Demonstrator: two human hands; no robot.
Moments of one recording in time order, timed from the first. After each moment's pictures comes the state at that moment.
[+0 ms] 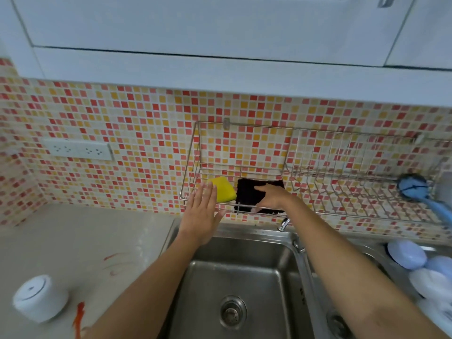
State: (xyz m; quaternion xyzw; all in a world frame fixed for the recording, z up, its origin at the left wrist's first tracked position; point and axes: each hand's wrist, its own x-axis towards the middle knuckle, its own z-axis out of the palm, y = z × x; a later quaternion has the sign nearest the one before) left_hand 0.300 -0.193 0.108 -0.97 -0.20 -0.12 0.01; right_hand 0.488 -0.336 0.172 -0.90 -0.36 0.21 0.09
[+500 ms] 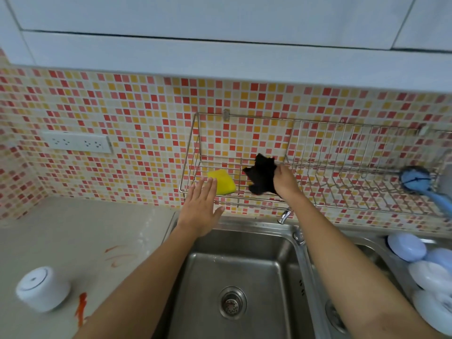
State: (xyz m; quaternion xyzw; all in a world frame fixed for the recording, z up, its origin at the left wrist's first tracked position) left_hand 0.299 -0.192 0.110 -0.97 -0.20 -0.10 0.02; right_hand 0.483 -0.350 0.173 -0.83 -0.21 0.10 0.50
